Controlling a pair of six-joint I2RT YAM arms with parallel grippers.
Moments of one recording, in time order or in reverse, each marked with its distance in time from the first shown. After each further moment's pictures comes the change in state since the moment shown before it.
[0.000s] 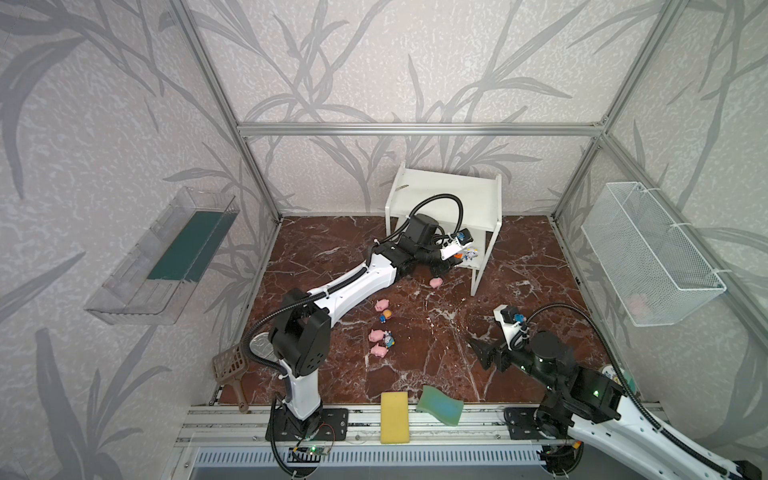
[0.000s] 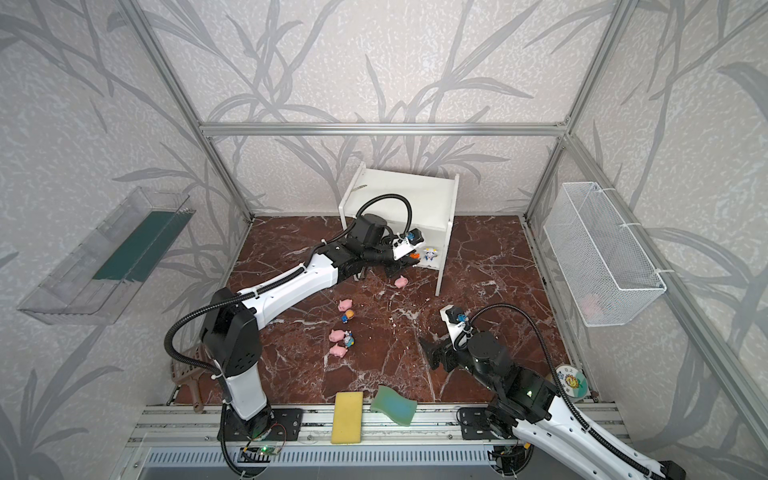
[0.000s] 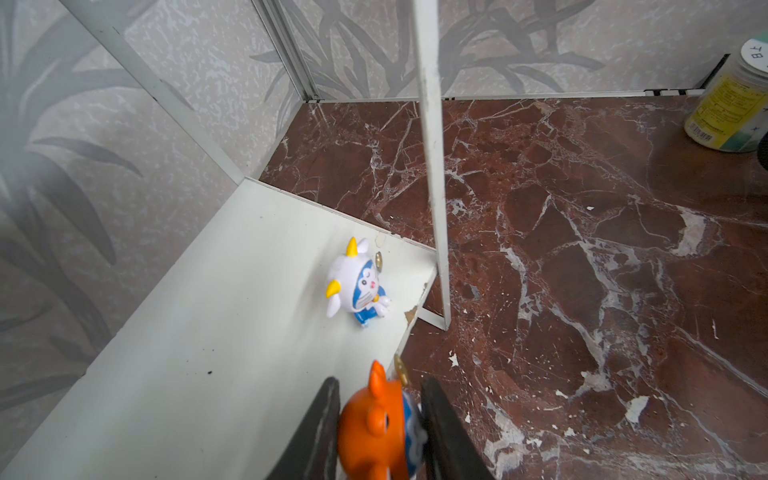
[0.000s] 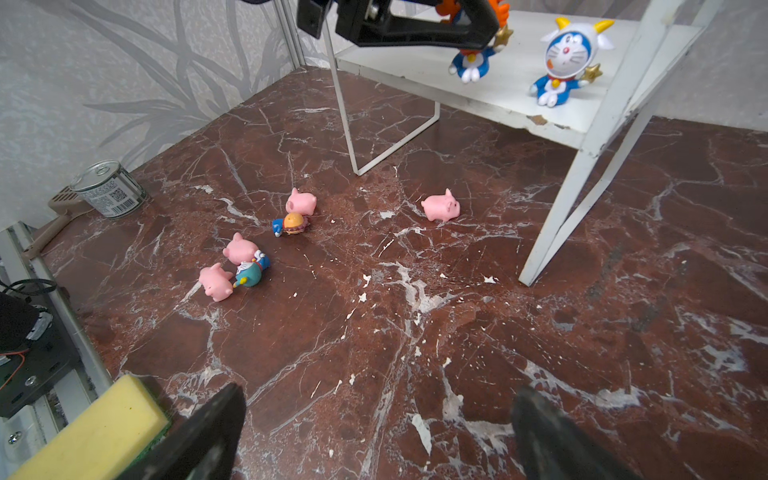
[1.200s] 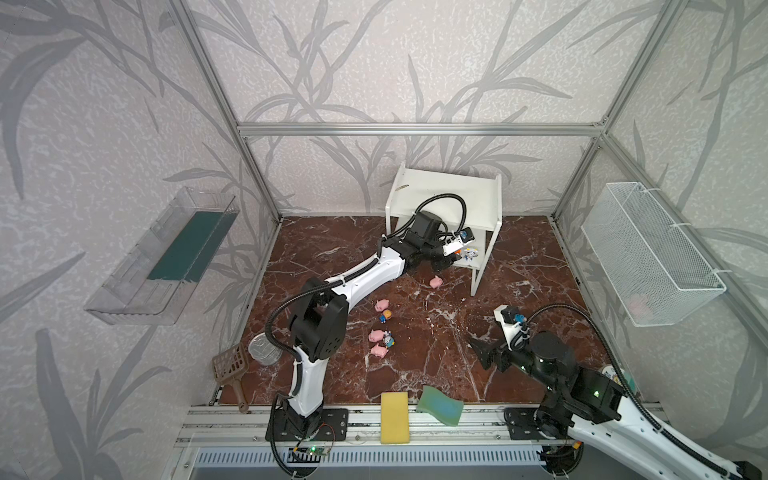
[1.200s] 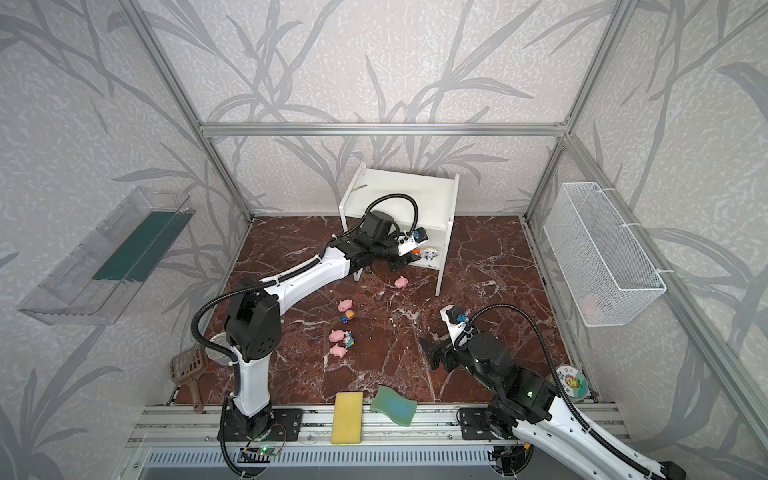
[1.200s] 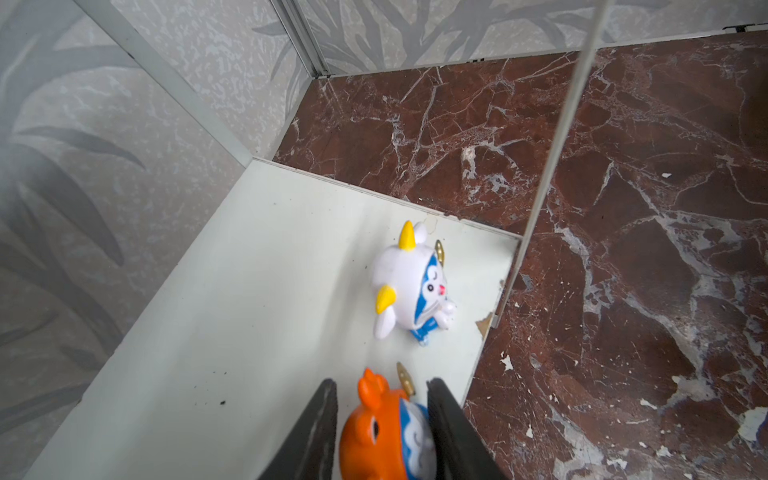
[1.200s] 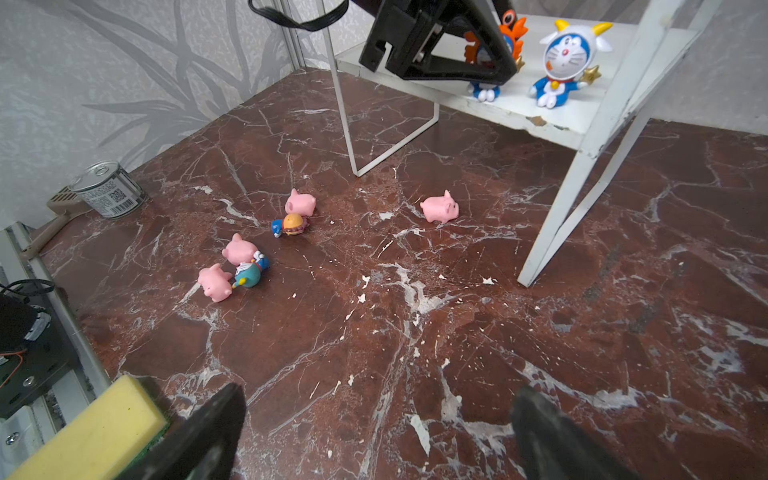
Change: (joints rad) left arm 0.025 0.142 0.109 -0.008 -0.029 0.068; right arm 0.000 -0.002 0.000 0.000 0.000 -0.003
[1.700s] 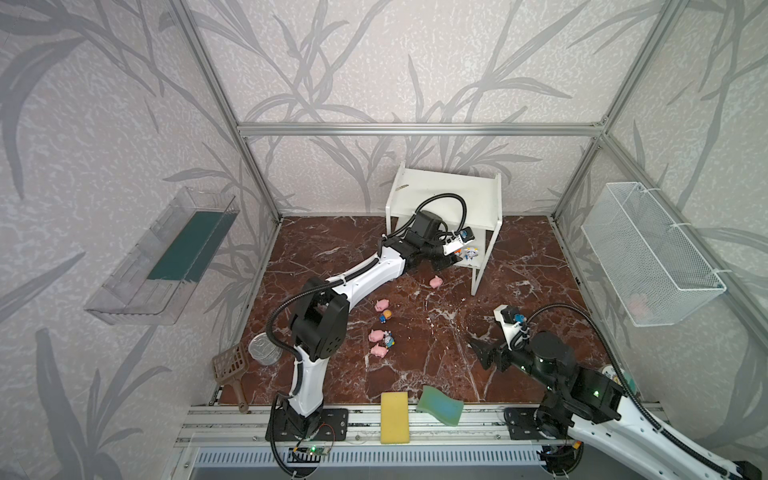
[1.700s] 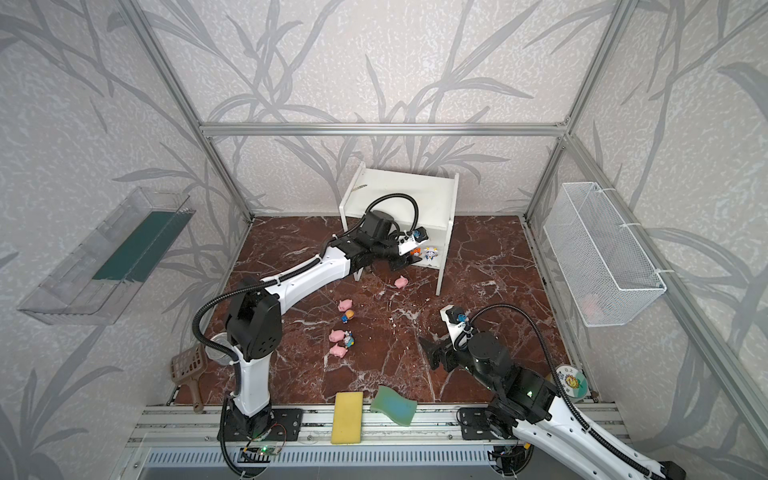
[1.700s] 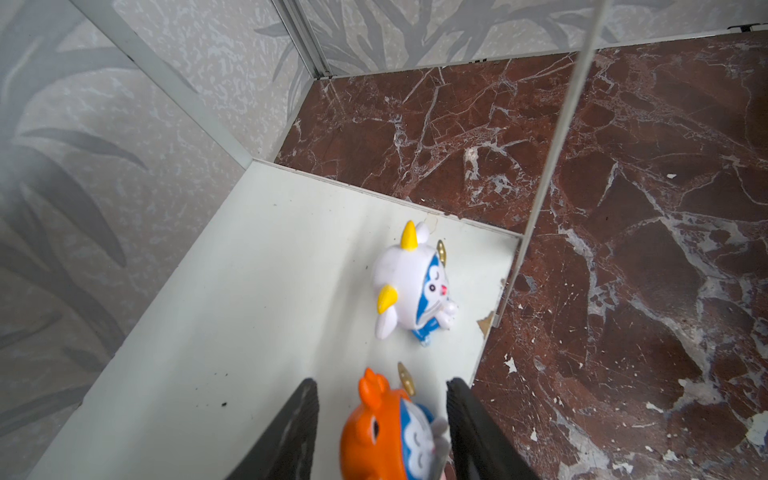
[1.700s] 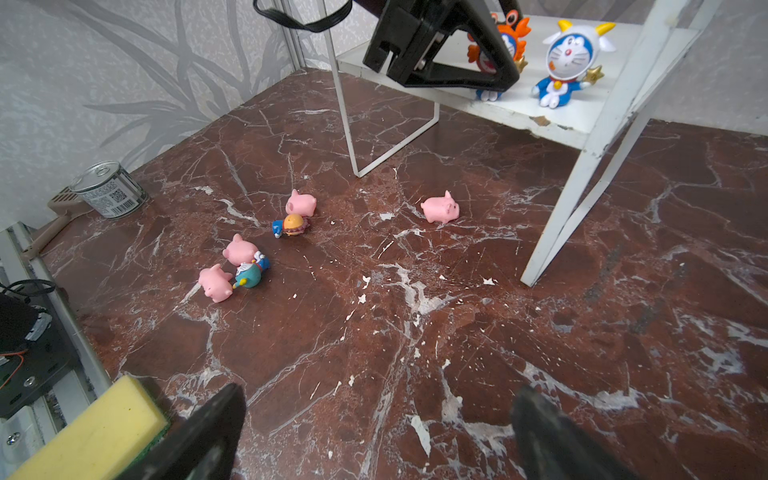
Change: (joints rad) left arm 0.002 0.003 0.001 0.007 -0.006 0.000; right arm 0.000 0.002 0.000 0.003 -0.002 0.000
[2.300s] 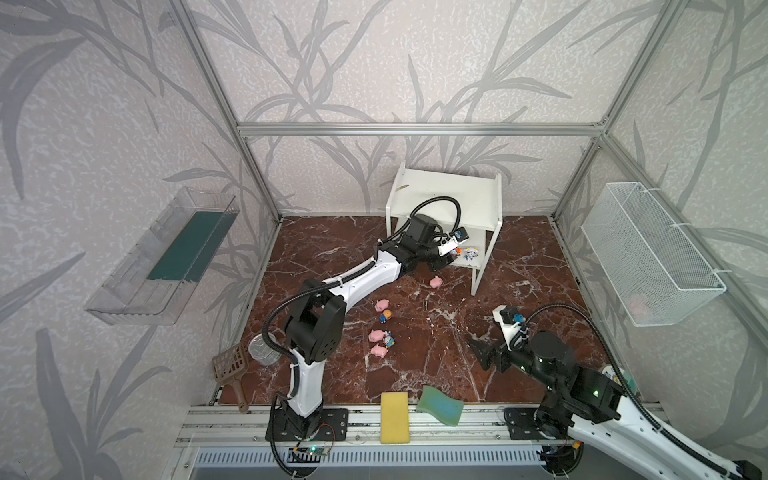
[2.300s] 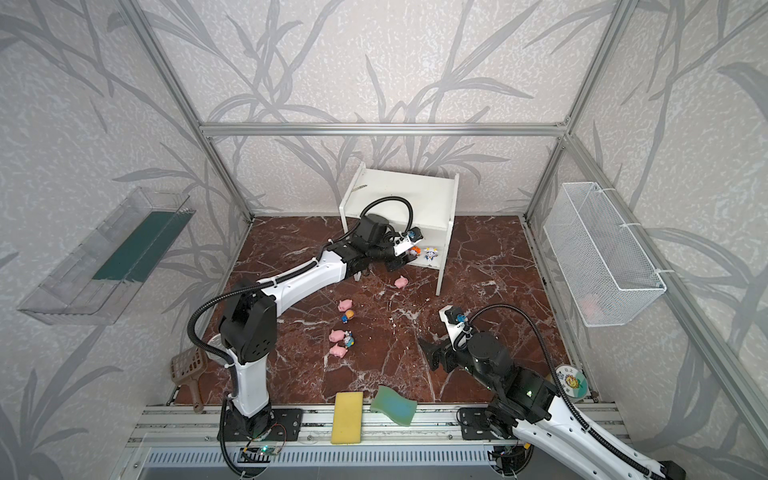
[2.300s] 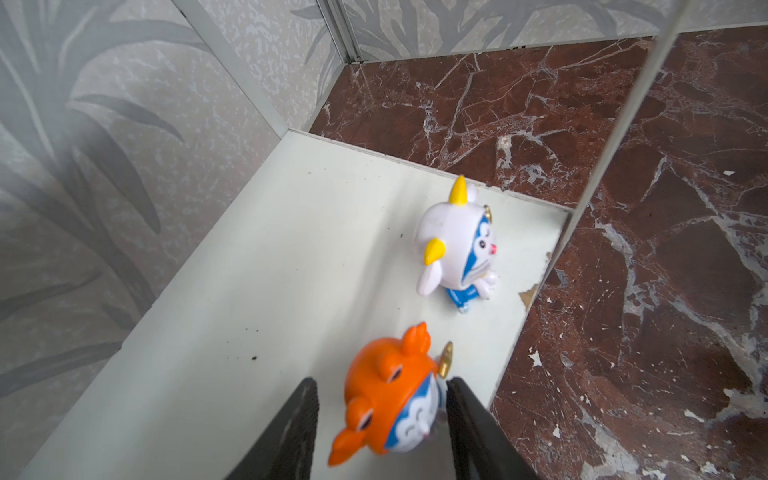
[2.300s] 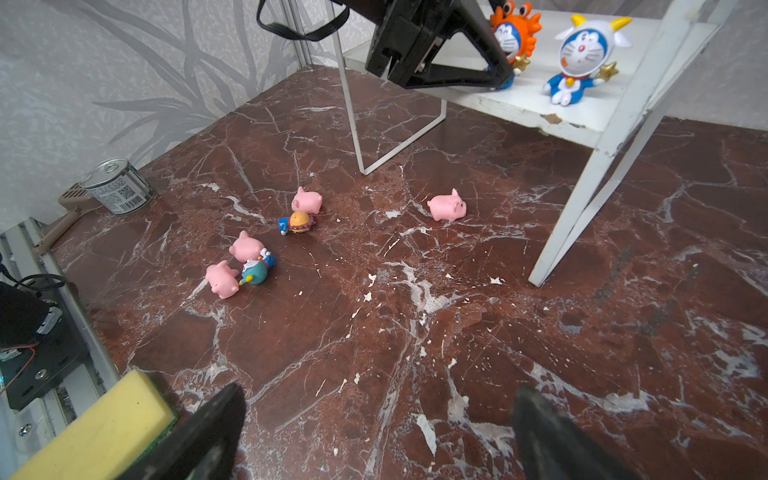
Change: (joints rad) left arm 0.011 -0.047 -0.109 0.095 -0.060 -0.027; right arm 0.000 0.003 0.000 0.002 -0.018 0.001
